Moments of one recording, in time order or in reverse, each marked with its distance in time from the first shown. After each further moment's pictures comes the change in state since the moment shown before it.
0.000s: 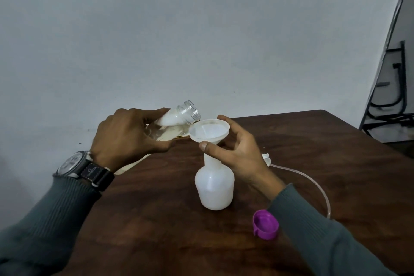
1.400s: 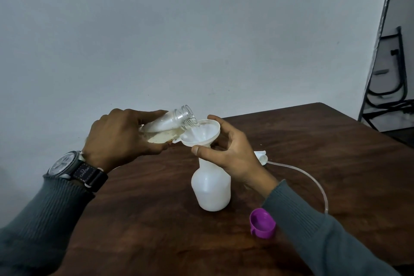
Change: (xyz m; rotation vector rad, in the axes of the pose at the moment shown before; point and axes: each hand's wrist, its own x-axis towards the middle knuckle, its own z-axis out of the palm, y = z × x) left_hand 0.014 0.005 -0.005 0.096 -0.074 0.027; right_hand -0.002 -0.007 0.002 0.092 -0.042 -0.074
